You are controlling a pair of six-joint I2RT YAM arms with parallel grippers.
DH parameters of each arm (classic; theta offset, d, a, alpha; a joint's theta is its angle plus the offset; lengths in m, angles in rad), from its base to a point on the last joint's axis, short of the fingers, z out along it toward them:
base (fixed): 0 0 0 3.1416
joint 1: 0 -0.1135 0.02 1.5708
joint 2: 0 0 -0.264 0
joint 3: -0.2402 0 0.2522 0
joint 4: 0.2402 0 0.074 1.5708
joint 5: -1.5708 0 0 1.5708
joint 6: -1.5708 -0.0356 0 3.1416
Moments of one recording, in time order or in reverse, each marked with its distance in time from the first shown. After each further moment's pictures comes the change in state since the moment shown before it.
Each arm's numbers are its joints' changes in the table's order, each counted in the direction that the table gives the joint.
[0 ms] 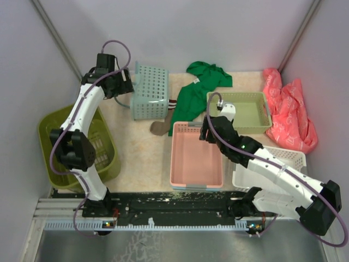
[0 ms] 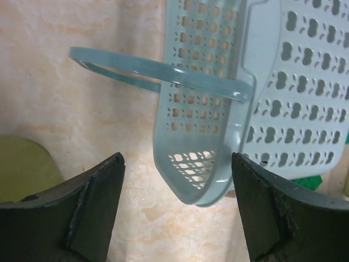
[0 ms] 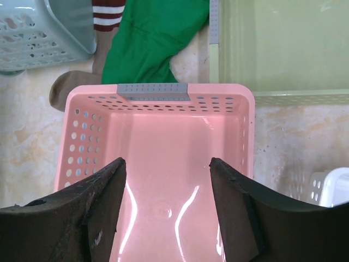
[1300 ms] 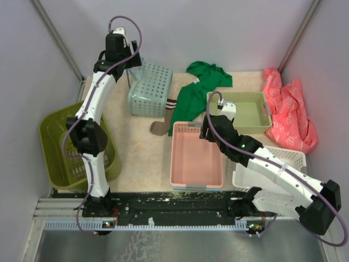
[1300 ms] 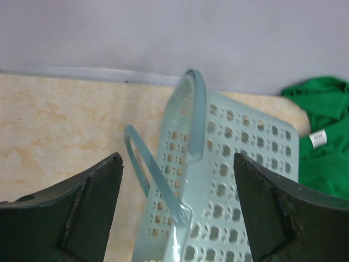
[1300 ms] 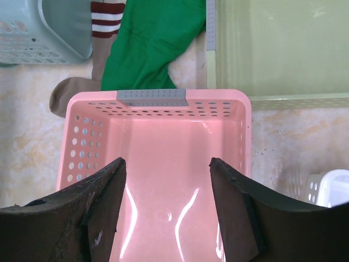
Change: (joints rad) left arm 0.073 0.242 -0.384 -0.229 0.119 -0.117; right arm 0.000 0.010 -0.014 -0.005 -0.019 0.004
